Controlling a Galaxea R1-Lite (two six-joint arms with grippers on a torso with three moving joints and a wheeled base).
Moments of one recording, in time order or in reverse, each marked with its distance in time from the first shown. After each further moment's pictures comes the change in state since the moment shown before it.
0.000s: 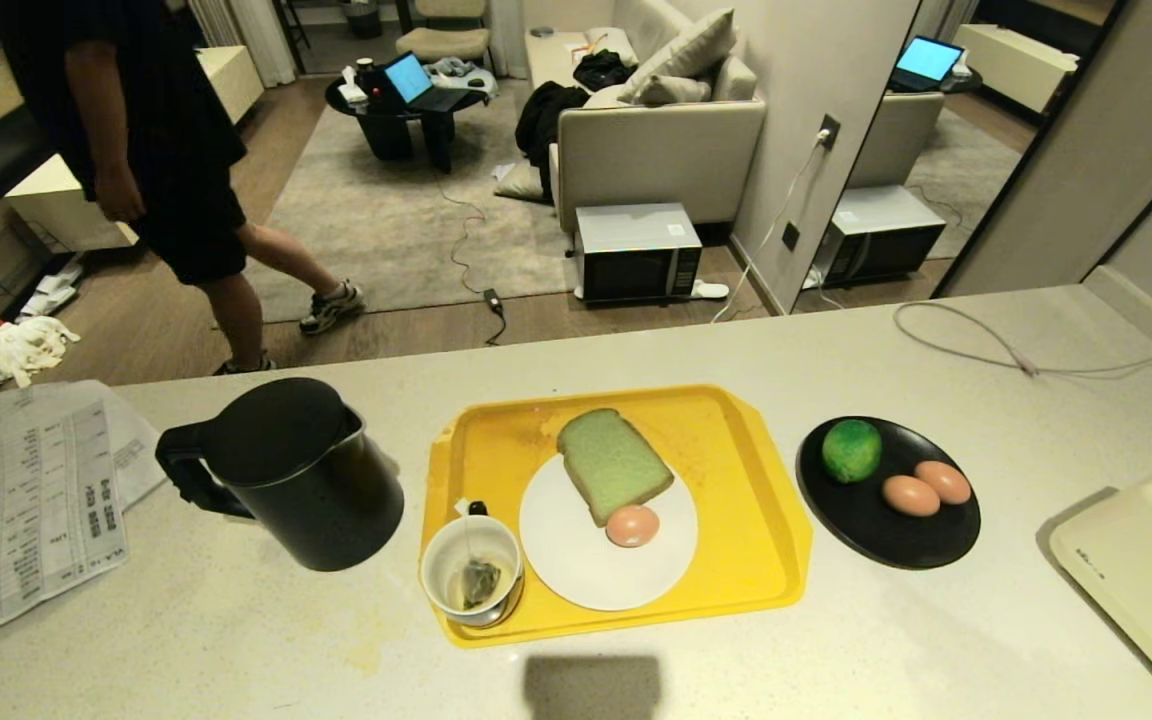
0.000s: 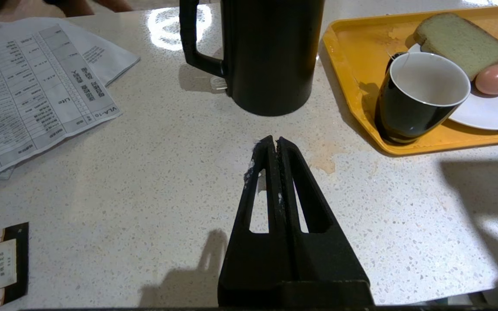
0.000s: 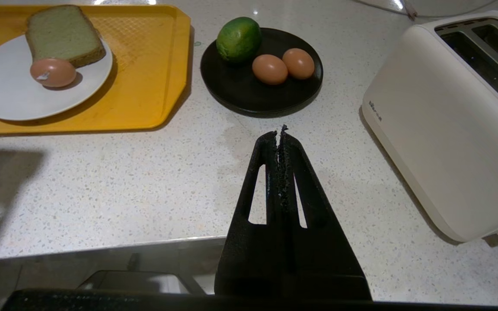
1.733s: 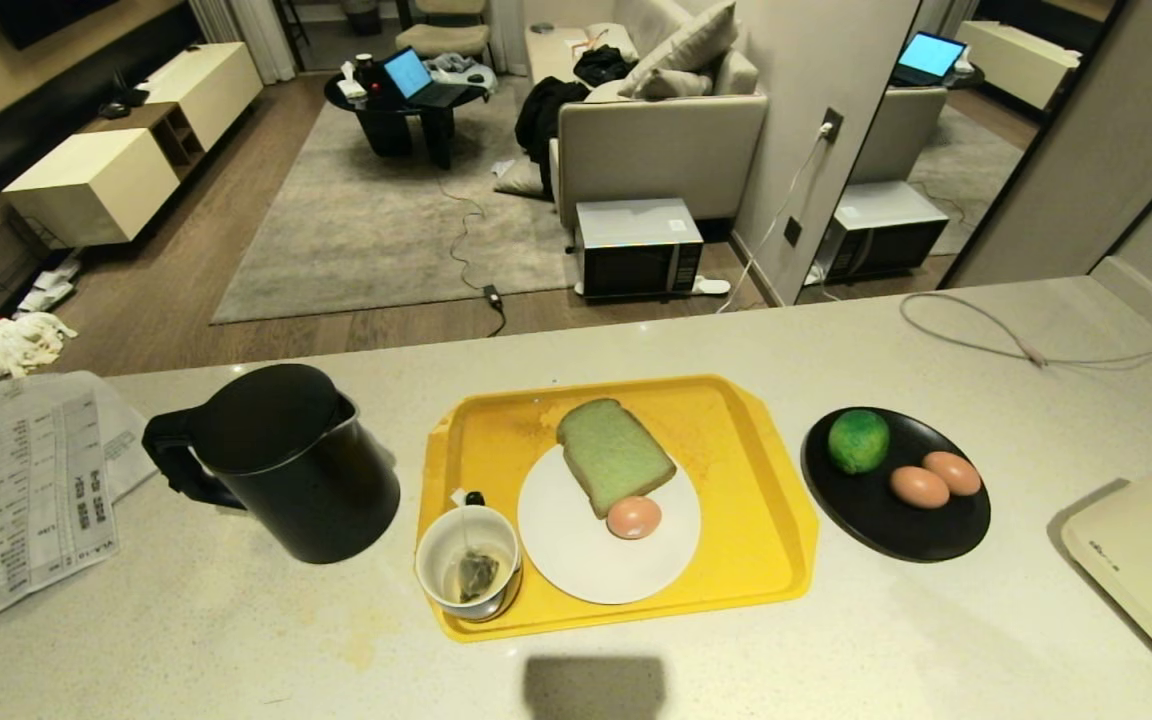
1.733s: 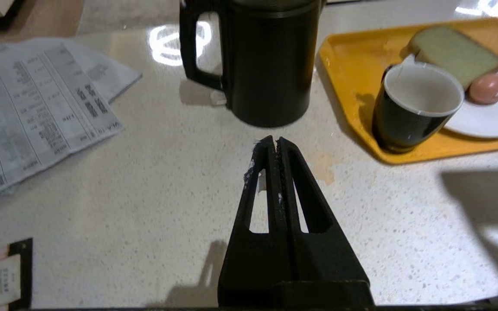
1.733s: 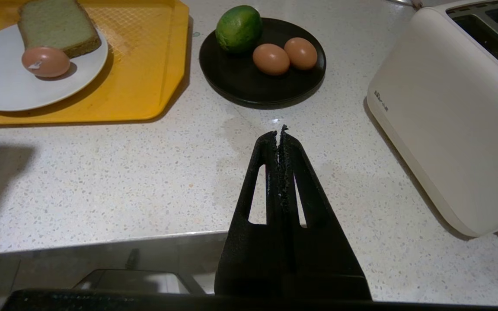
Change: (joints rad) left arm -0.002 0.000 -0.070 0.029 -0.007 0.019; right arm 0.000 0.000 0.000 0.000 -0.001 0.000
